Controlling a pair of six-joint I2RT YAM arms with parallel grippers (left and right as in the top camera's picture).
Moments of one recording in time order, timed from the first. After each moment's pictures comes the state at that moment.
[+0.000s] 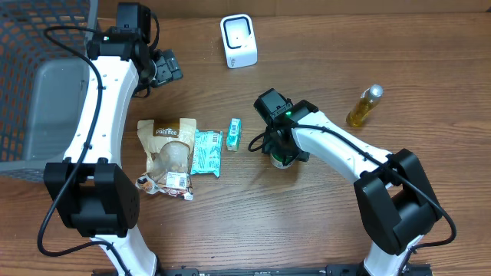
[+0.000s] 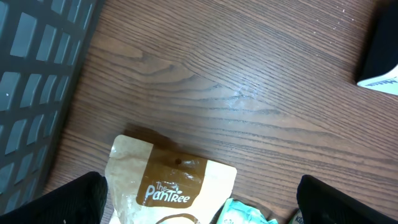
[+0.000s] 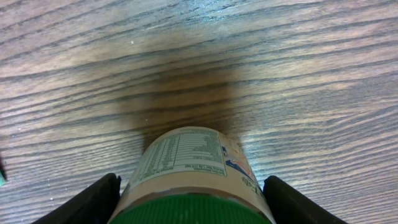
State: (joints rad) left arm -0.05 1.95 1.84 -1.10 -0.09 -0.47; right arm 0.58 1.91 1.31 -0.88 0.12 0.80
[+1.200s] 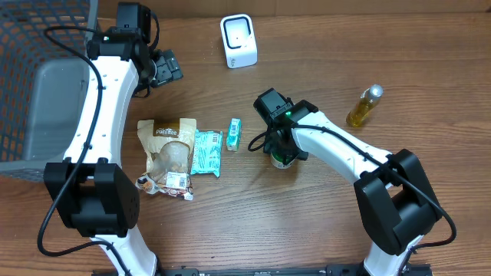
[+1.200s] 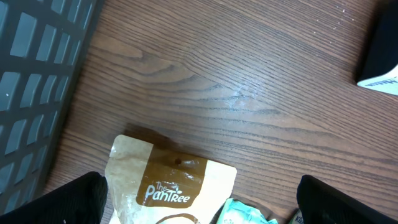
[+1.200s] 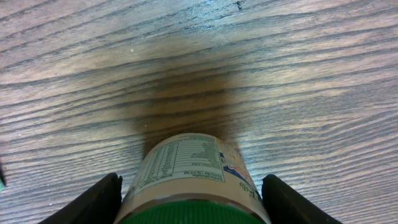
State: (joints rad) left arm -0.05 1.95 1.84 -1.10 -0.09 -0.47; right arm 0.58 1.91 1.31 -0.87 0.14 0.80
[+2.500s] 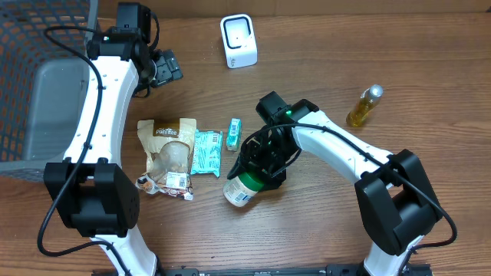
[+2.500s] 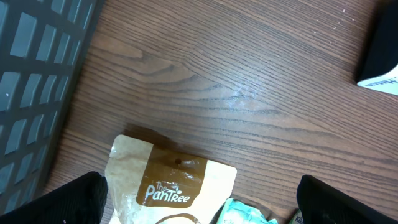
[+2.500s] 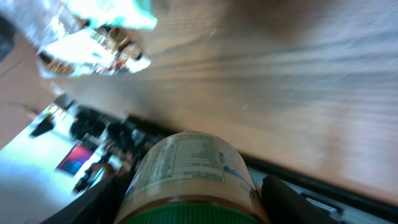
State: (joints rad) left arm -0.05 1.95 1.84 -1.10 -0.09 -0.47; right arm 0.58 1.90 1.32 -1.00 -0.82 0.80
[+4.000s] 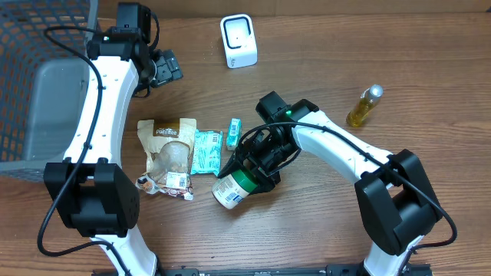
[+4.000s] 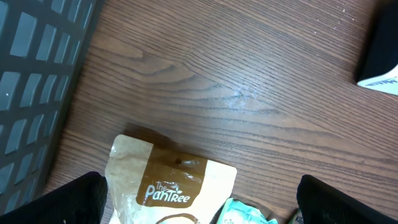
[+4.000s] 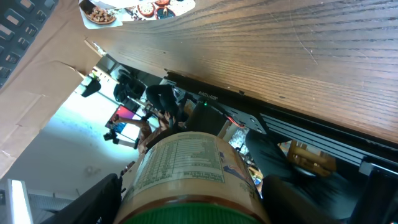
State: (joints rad) left arm -0.05 1.95 1.84 -1.10 -0.09 -0.47; right arm 0.58 1.90 1.32 -1.00 -1.06 0.86
